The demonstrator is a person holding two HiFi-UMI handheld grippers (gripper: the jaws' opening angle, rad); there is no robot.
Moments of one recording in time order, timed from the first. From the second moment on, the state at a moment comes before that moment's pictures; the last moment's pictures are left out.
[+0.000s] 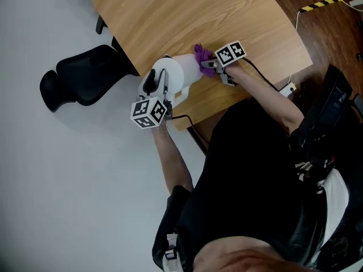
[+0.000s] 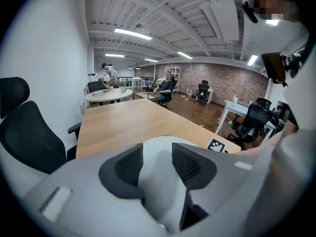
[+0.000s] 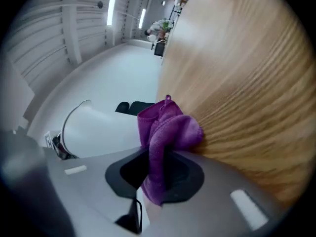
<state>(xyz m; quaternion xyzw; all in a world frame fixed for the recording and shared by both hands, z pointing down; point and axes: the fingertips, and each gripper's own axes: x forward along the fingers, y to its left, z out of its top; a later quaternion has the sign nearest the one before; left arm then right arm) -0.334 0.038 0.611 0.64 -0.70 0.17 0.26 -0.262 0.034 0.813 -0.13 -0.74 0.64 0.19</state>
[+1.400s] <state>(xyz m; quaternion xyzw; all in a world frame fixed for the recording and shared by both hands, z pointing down) -0.351 0.036 0.593 0.63 -0.70 0.23 0.24 -0.270 -0.025 0.632 -0.25 -0.75 0.61 -0.04</state>
